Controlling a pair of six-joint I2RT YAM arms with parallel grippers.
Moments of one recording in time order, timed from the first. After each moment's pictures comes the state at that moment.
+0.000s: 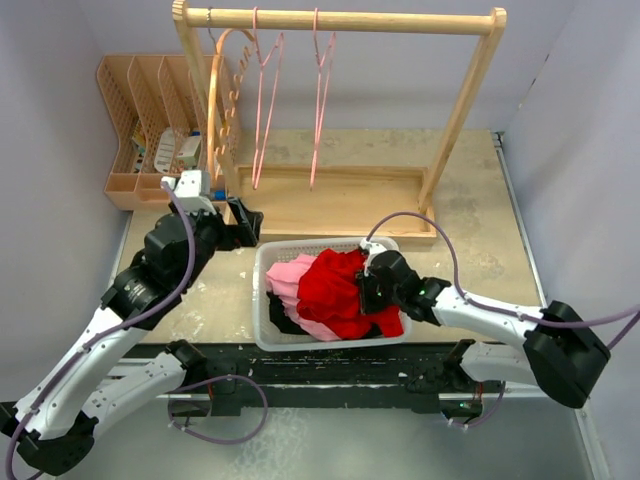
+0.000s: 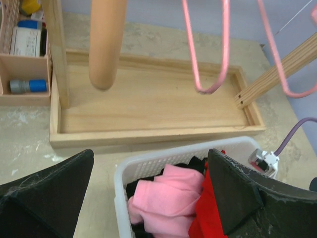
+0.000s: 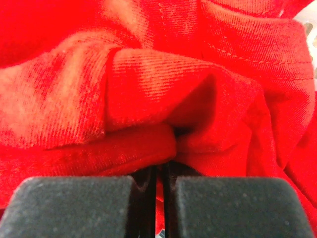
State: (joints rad) left arm -0.64 0.76 1.02 -0.46 -0.35 -0.43; right arm 0.81 1.17 0.48 -0.13 -0.11 0.59
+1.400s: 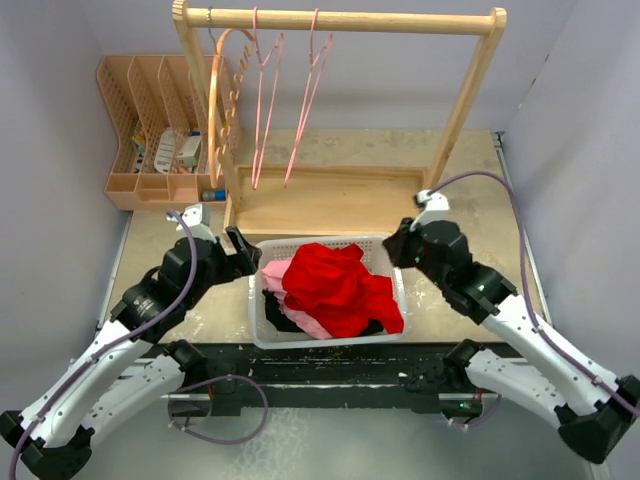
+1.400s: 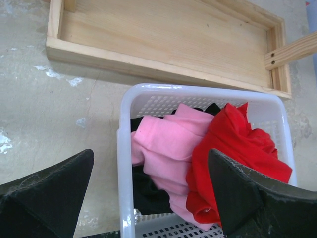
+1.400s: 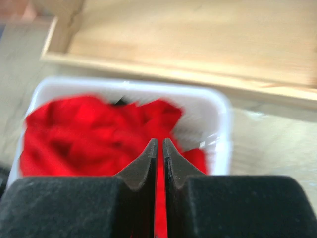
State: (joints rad) left arm -0.64 0.66 0.81 -0.64 -0.33 -0.71; right arm 0.73 0.84 0.80 -0.42 0.23 0.47
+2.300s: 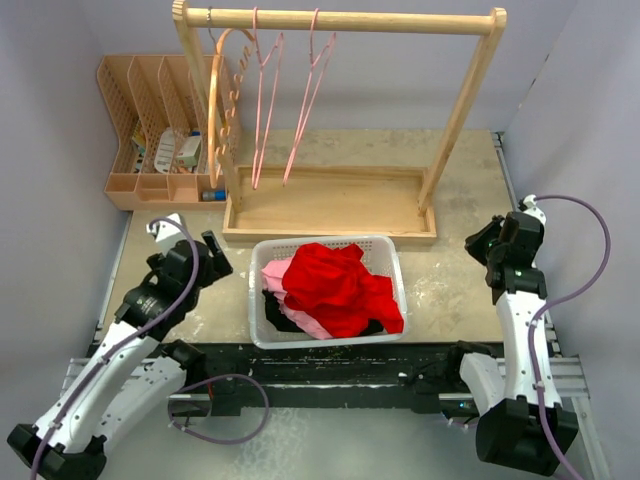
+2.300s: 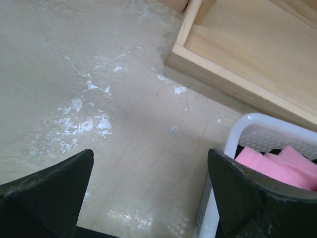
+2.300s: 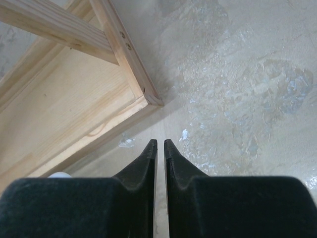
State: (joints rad) left arm -0.51 0.66 0.72 -0.79 -0.57 -0.72; right arm -0.22 0.85 0.71 -0.46 -0.02 0.52
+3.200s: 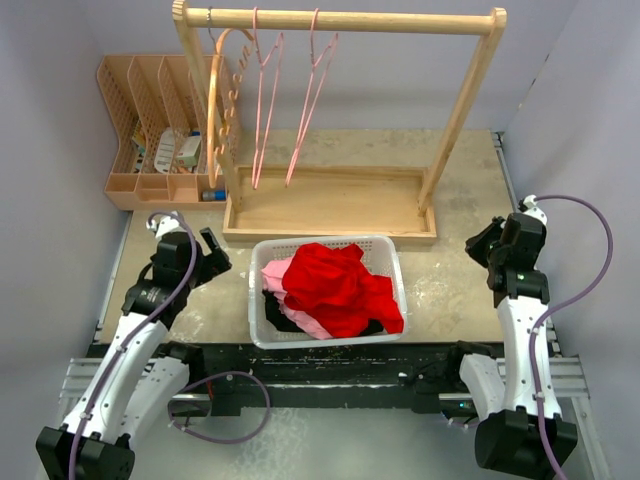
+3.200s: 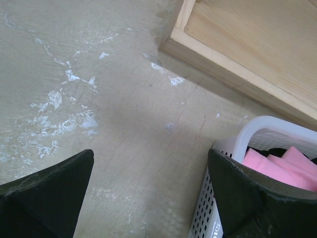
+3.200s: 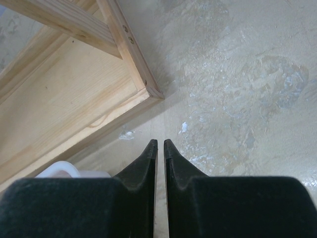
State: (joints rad) left arm -0.22 0.69 0.64 -0.63 -0.24 -0.62; right arm -0.22 0.81 0.74 -0.54 -0.03 0.50
